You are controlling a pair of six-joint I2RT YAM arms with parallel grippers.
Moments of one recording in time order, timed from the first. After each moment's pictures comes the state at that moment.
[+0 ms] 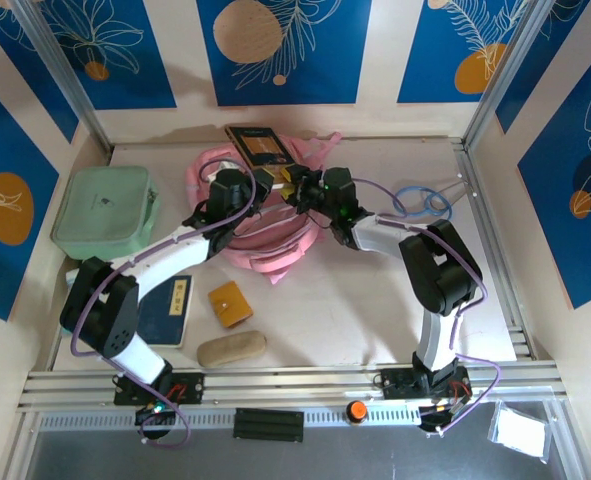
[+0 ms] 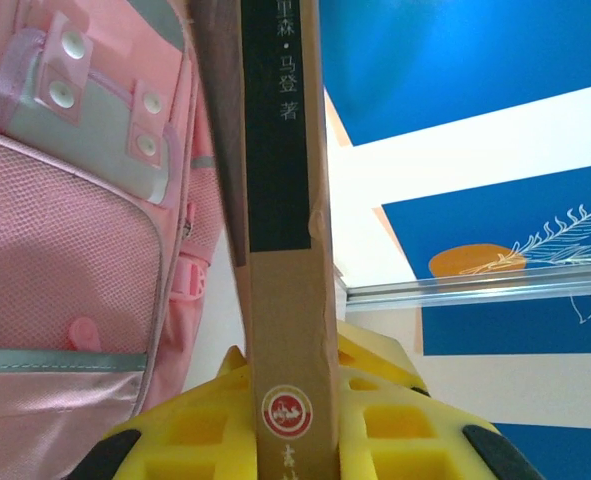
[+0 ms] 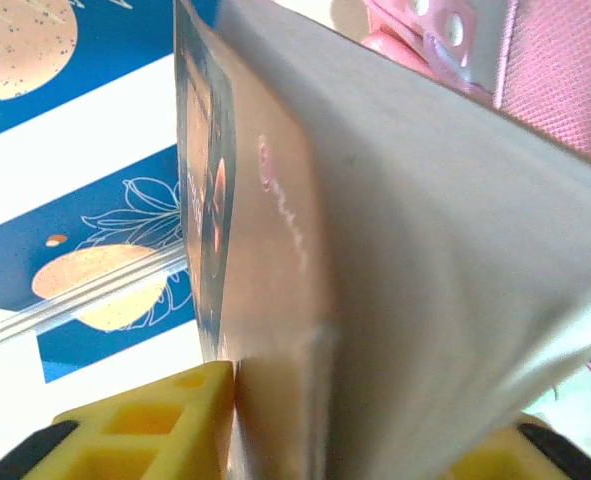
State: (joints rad) left arm -0.56 1.58 1.06 0.24 -0.08 -1.27; right arm 0.53 1.86 1.10 0.62 -0.26 1.91
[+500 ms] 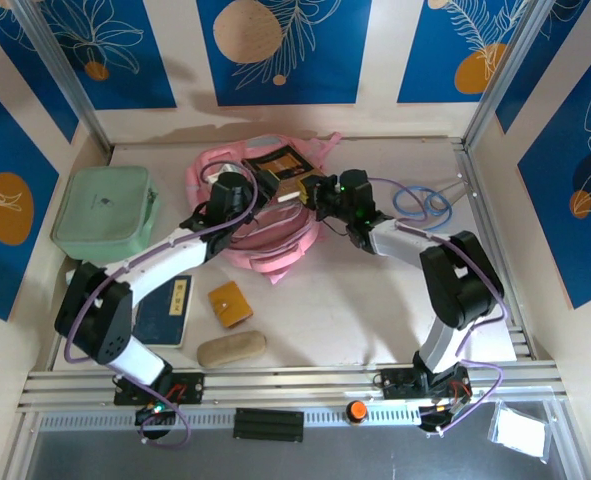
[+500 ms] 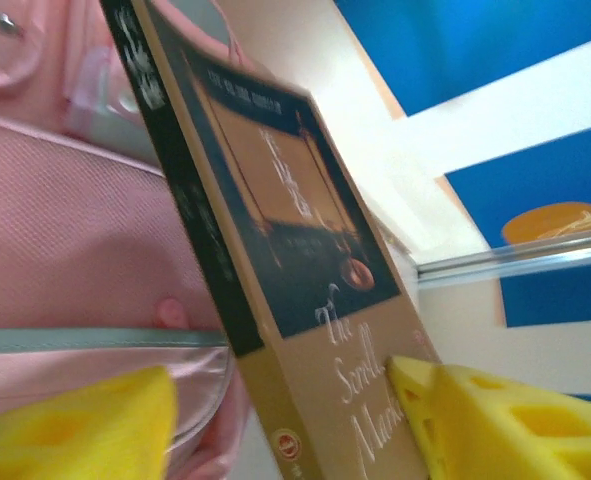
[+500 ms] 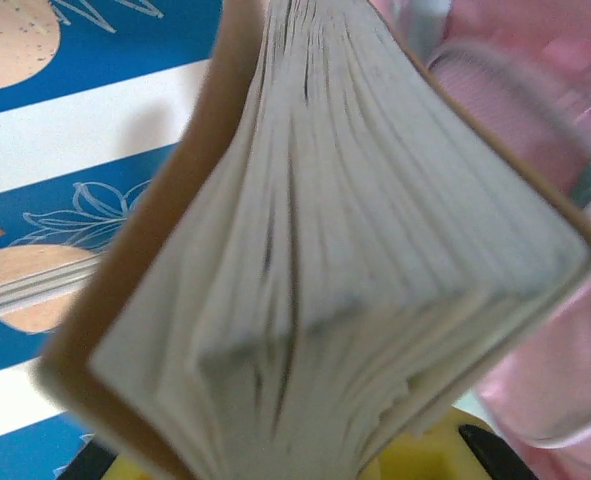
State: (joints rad) left arm -0.57 1.52 1.05 0.08 -0.12 -1.07; right arm 0.46 1.71 1.00 0.43 -0.29 1.66
